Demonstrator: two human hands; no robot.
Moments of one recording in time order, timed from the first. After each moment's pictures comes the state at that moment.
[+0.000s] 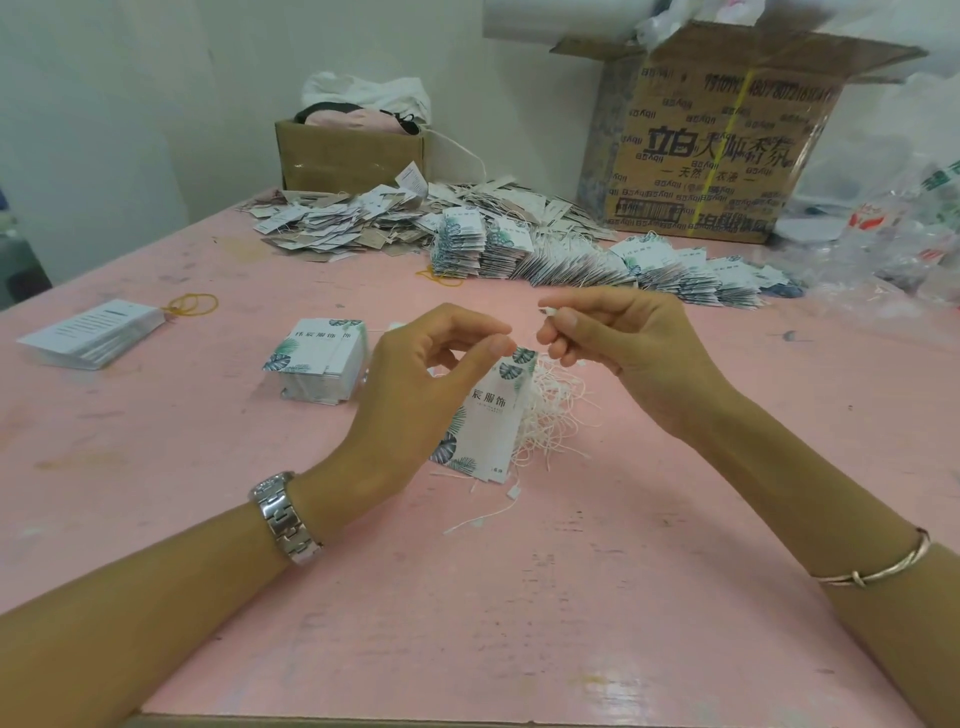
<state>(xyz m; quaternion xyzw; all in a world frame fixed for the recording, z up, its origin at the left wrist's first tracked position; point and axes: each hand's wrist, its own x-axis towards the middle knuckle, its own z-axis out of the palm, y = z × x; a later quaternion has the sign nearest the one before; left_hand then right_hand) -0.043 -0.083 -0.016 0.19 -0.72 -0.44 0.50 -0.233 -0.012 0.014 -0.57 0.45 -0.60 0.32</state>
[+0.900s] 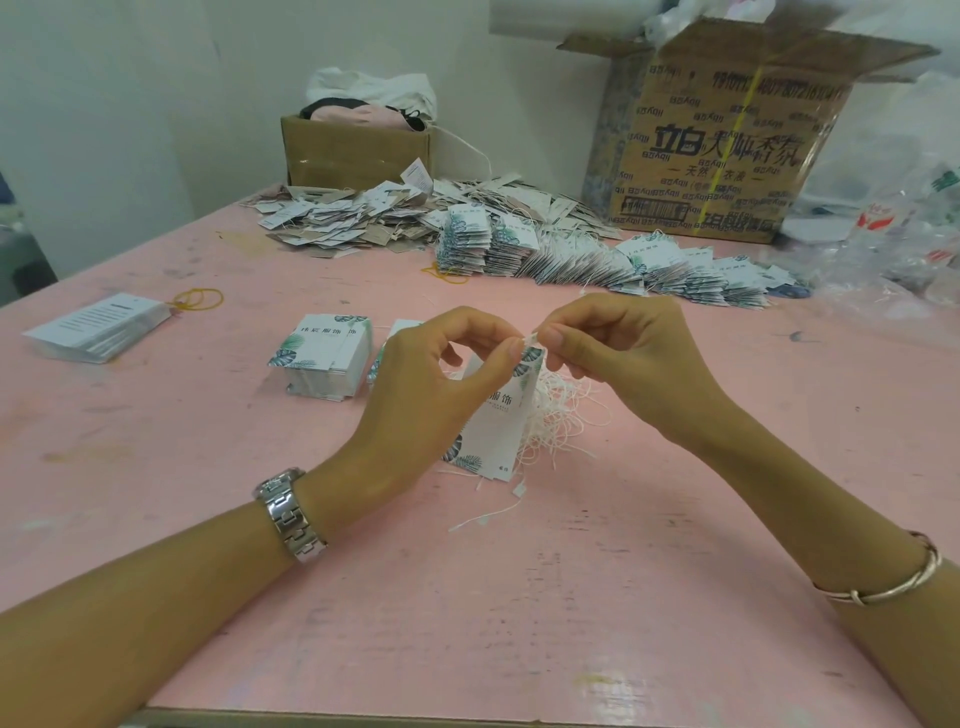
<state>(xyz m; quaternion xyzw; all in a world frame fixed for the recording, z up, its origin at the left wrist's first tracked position) -0.041 -0.081 -0.016 0.19 -0.77 -0.36 0.49 -0.216 -0.004 0.015 -0.67 0.48 -0.54 0.19</state>
